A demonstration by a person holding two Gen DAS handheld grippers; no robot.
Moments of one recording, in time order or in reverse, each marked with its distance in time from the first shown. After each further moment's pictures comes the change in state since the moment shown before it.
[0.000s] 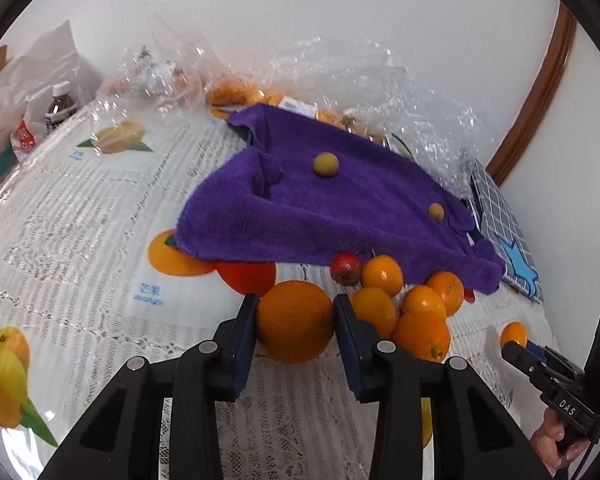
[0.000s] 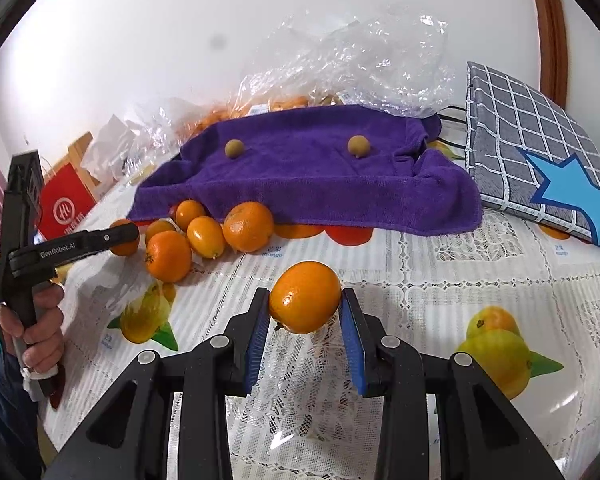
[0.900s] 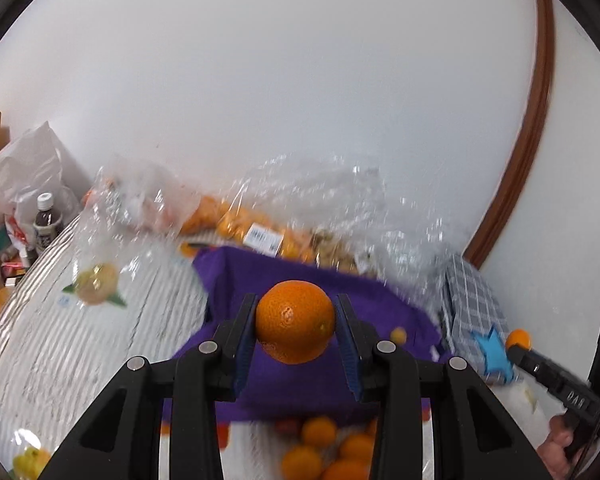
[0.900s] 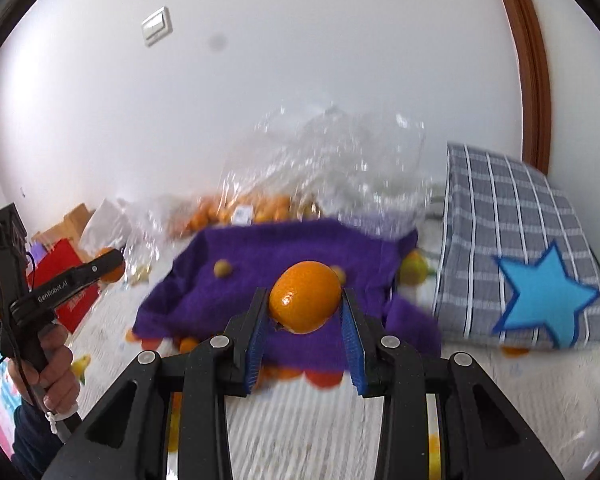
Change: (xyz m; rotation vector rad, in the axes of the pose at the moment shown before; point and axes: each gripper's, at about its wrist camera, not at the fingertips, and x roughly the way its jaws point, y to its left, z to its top) left arm -0.030 -0.043 0.101 0.008 -0.263 -0.034; right arm -0.035 -0.015 0.104 0.051 -0.189 -0.027
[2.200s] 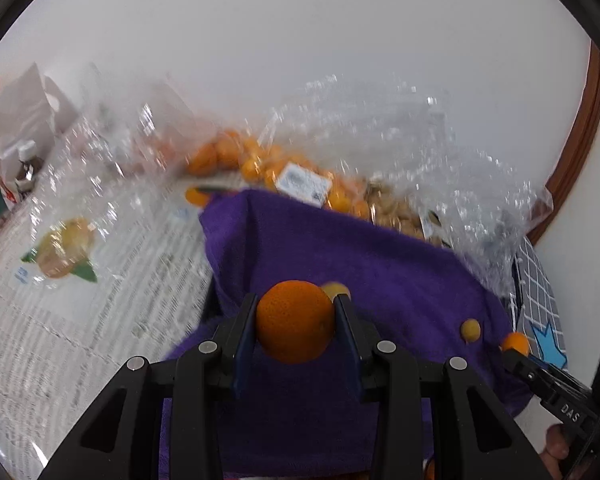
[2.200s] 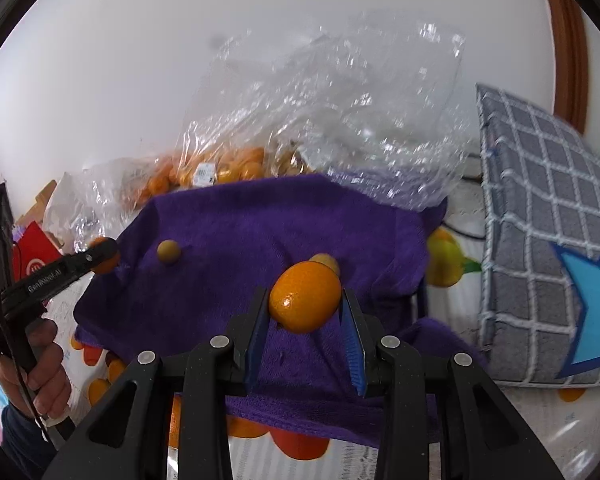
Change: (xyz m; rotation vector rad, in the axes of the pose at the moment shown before) left arm 0.104 0.022 -0.025 -0.030 0.190 0.115; right arm 0.122 -0.022 -0.002 0.032 0.193 -0.005
